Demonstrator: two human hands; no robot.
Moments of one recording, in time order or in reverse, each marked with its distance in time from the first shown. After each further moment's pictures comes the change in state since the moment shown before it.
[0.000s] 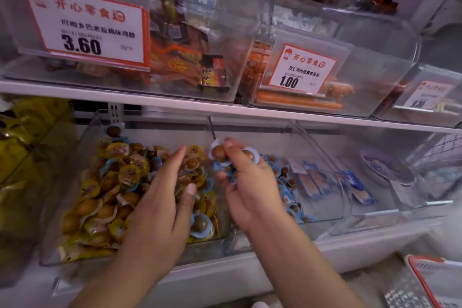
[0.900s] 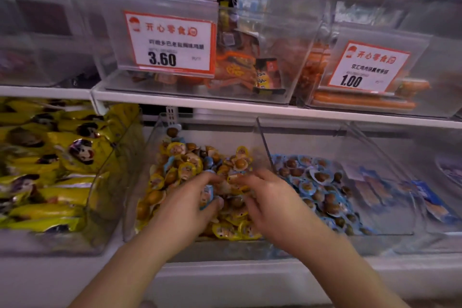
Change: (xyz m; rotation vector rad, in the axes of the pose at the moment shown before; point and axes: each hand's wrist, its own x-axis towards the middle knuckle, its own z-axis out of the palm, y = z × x) left_hand 0.011 -0.030 -0.043 0.225 -0.230 -0.186; right_hand -0.011 0.019 -0.016 -1.686 -0.562 -0.690
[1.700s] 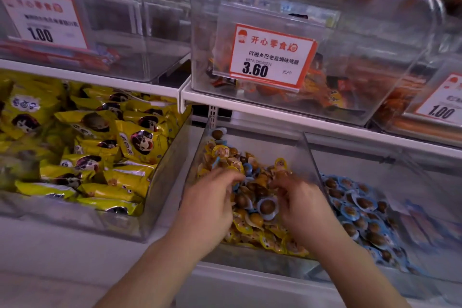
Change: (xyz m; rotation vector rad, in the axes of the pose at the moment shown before) left_hand -0.020 -0.011 -0.034 0.047 0.240 0.021; right_hand 0.033 -0.015 0.025 -0.054 0.011 0.176
